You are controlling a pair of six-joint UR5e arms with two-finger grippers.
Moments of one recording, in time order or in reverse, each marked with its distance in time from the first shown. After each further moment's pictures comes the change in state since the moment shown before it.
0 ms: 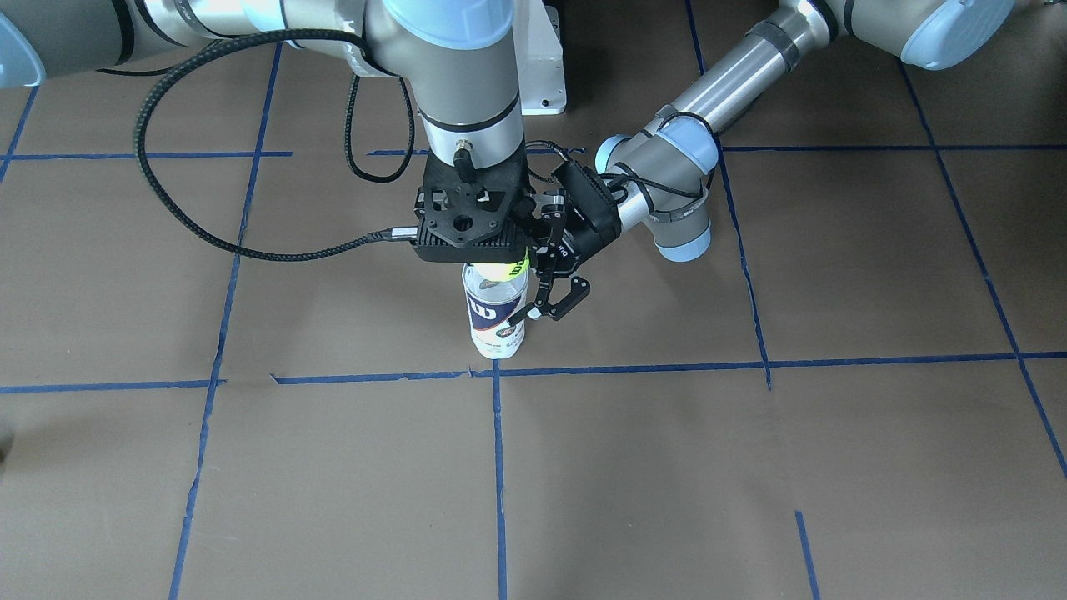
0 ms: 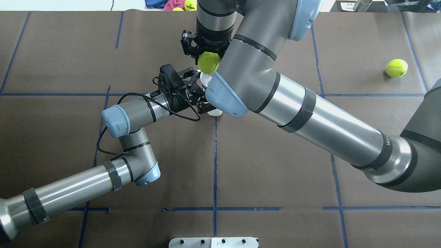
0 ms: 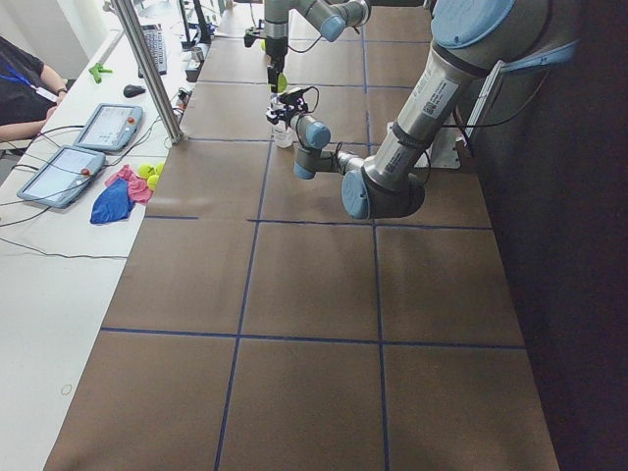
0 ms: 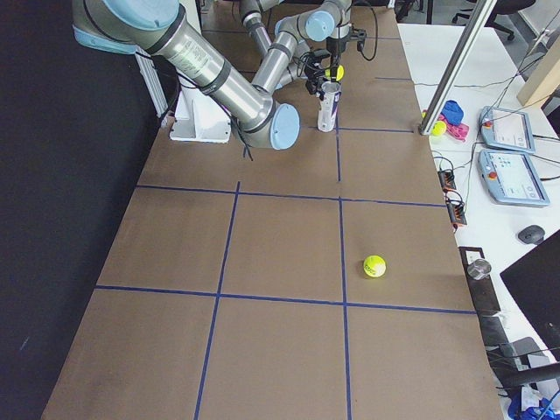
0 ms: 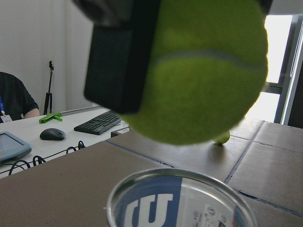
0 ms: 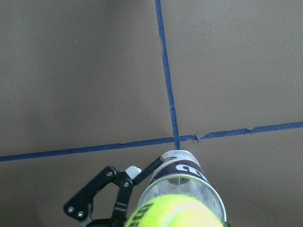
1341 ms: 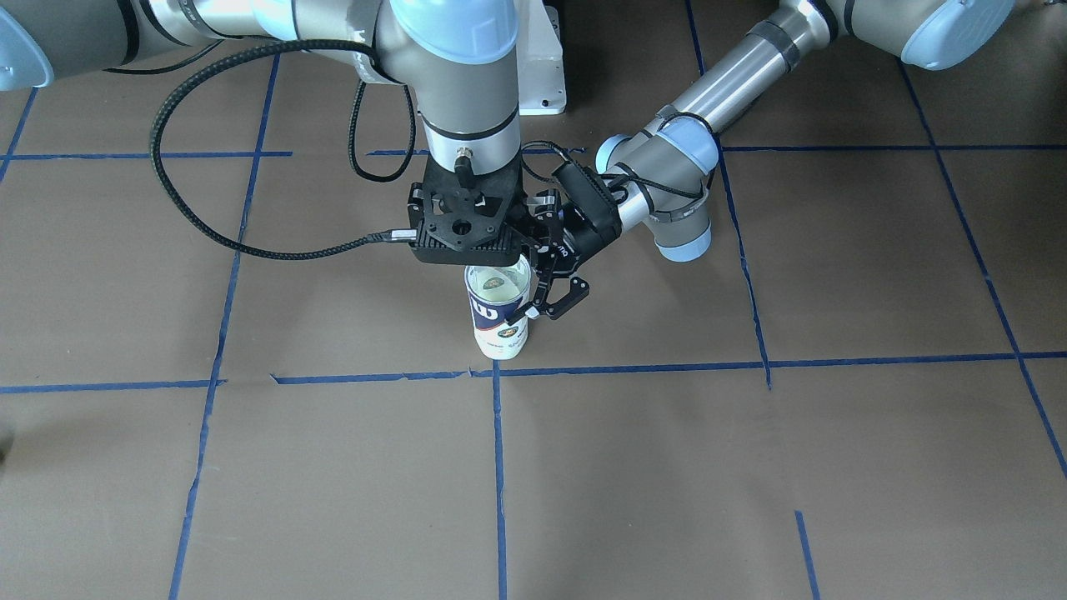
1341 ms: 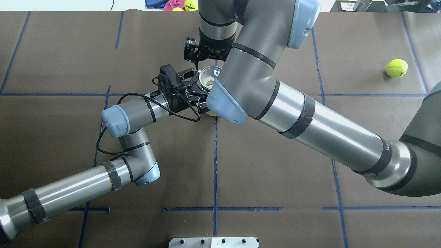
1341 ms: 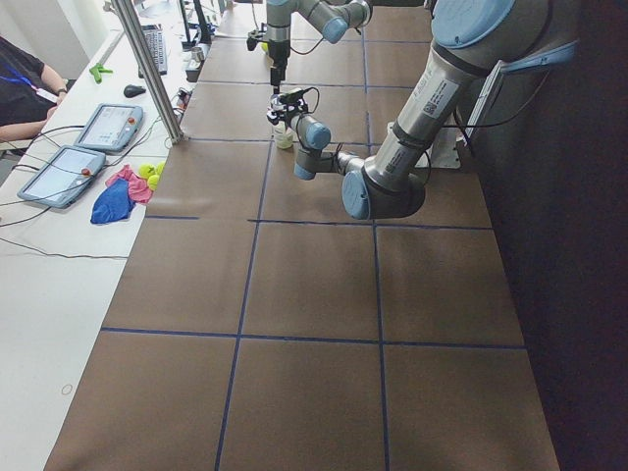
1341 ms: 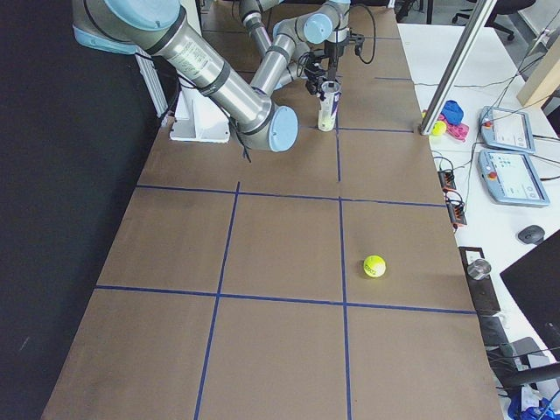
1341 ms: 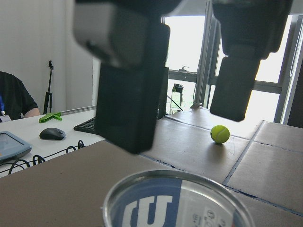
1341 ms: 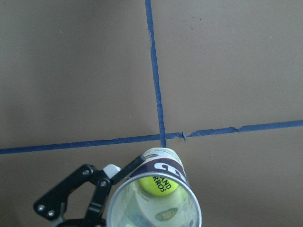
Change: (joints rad) left arm 0.000 0.004 0.000 -0.001 -0.002 0.000; right arm 0.000 -0.036 0.022 -0.019 -0.005 -0.056
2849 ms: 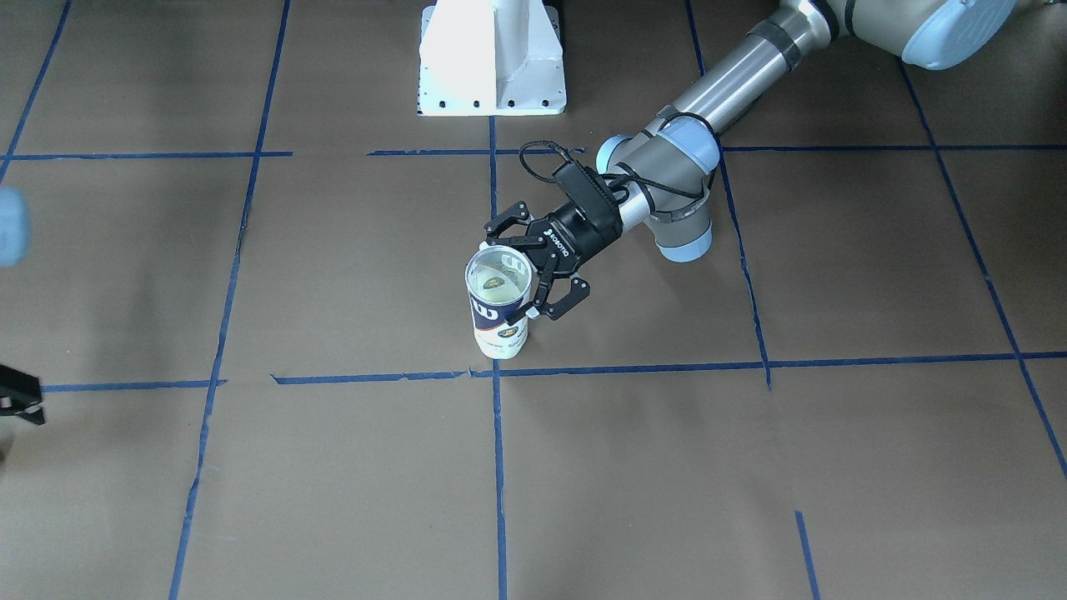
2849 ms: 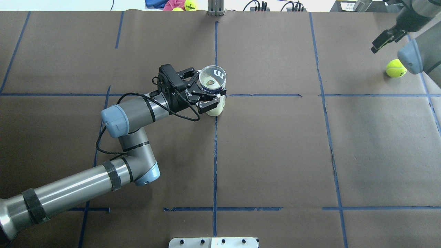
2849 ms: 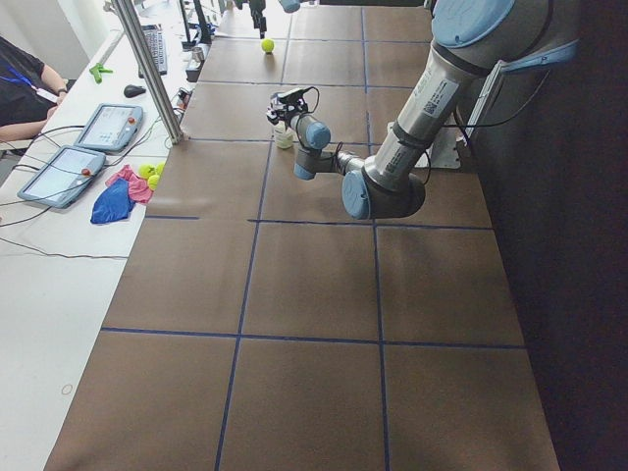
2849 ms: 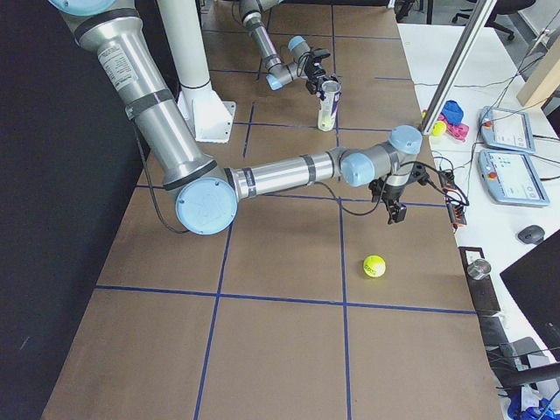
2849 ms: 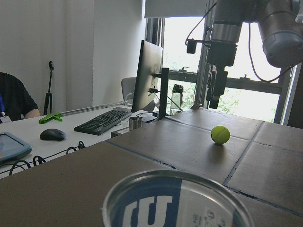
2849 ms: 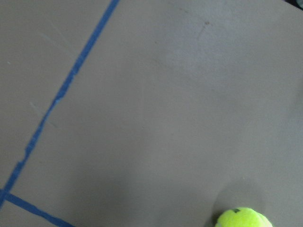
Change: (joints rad) left arm -0.001 0.000 -0.003 0.000 0.000 0.000; right arm 0.530 -0.568 -0.286 0.514 0.231 -1.146
